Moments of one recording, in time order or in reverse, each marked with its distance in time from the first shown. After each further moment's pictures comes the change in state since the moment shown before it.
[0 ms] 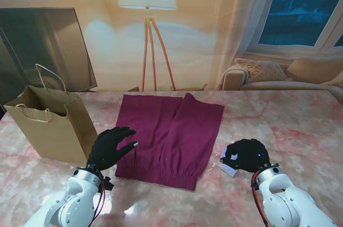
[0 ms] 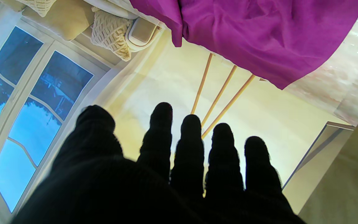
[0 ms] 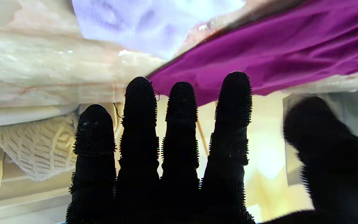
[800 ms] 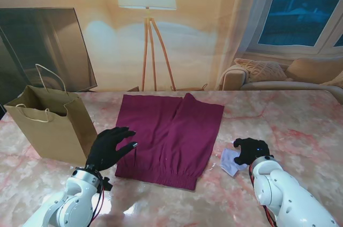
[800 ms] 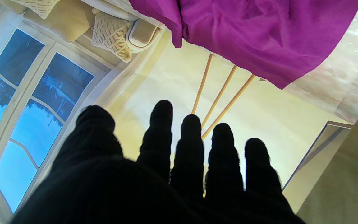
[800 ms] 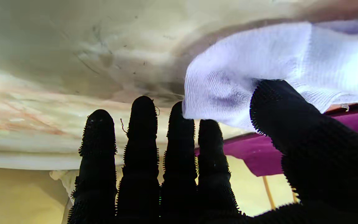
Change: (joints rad) left arm 0.009 0.001 -0.013 -0.007 0.008 -0.010 -0.011; right arm 0.246 0.011 -0.185 0.254 0.017 0.306 0.181; left_hand 0.000 0.000 0.000 0.000 0.024 -0.001 0.004 0.002 0.000 0.000 0.000 0.000 0.000 0.000 0.000 0.000 -0.014 0.000 -0.014 0.000; right_hand 0.111 -0.203 0.248 -0.004 -0.481 0.234 -0.293 -0.040 -0.305 -0.016 0.230 0.224 -0.233 -0.025 0.025 0.051 -0.137 -0.024 -0.200 -0.046
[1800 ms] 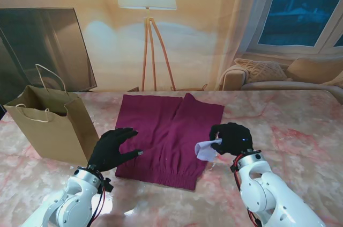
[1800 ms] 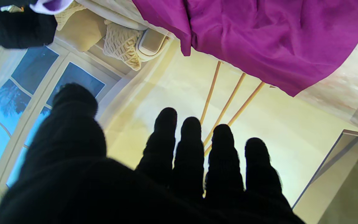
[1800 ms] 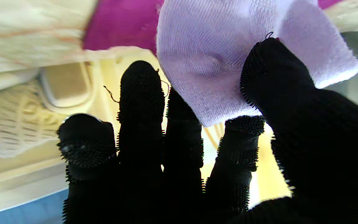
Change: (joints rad) left arm -0.008 0.006 0.003 0.007 0.008 -0.045 -0.036; right arm -0.073 -0.046 -0.001 -0.181 0.087 -0.213 -0.361; left_hand -0.089 -0.229 0.084 0.000 -0.079 0.065 -0.019 -0.005 -0.039 0.002 0.000 0.000 -0.012 0.000 0.000 -0.006 0.007 0.004 -0.011 0.012; right_hand 0.141 -0.267 0.015 -0.160 0.435 -0.361 0.471 0.184 0.509 0.001 -0.091 -0.200 0.528 0.002 0.145 -0.043 0.512 0.008 0.419 0.016
